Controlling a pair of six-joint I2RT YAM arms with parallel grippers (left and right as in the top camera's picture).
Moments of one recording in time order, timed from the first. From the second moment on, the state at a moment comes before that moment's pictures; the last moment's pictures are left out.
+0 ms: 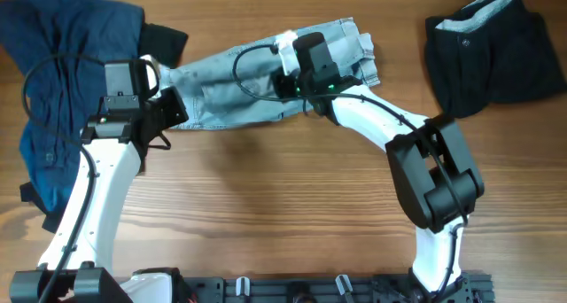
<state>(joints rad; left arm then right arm) 0.02 1.41 1.02 -0.58 0.08 -0.32 0.49 2.08 1.36 0.01 -0.20 0.05</state>
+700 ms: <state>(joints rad) -0.08 1.55 1.02 -0.53 0.08 -0.32 0.32 2.10 1.59 -0.56 -0.03 0.33</state>
